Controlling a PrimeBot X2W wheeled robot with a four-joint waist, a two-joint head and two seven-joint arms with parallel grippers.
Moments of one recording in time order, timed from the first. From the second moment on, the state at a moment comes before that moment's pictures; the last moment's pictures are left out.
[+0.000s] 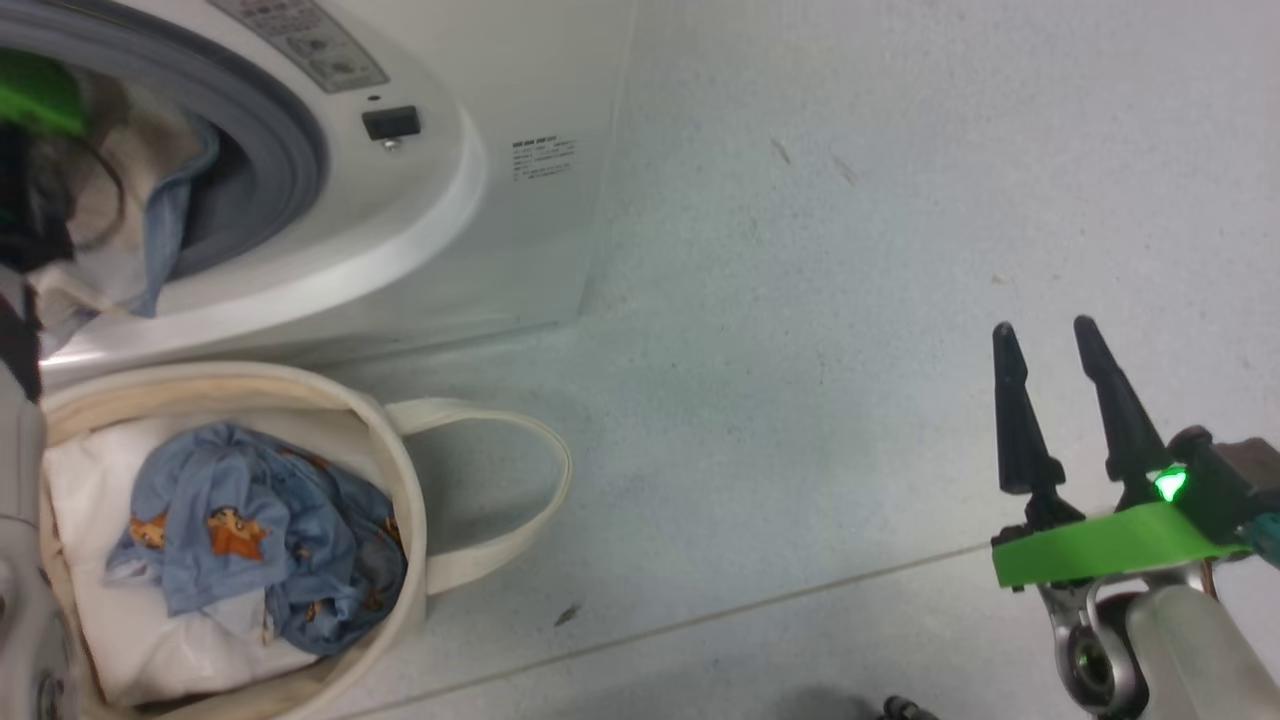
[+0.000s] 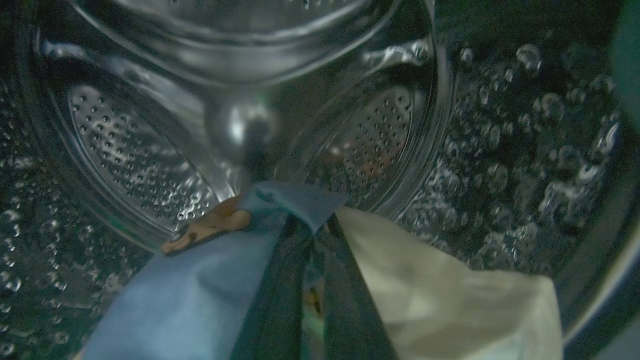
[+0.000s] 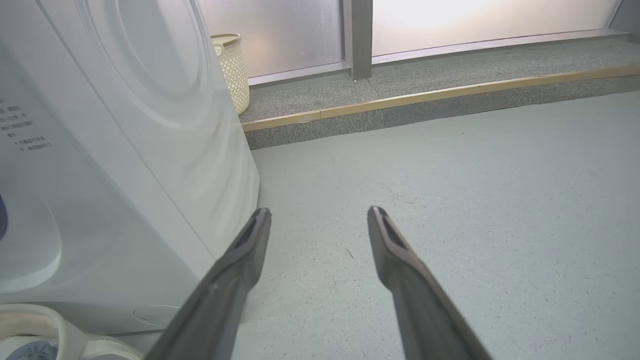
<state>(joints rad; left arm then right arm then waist) -1.18 0.31 0.02 1.01 -0.31 -0.07 -0.25 -0.16 -0.23 0.17 0.04 0.40 0.13 -0.25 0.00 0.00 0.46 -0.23</state>
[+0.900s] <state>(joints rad) -1.21 0.29 0.02 1.31 -0.21 0.00 -0.03 -0.18 -0.20 0.17 0.04 0.38 0.13 -0.25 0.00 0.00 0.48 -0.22</state>
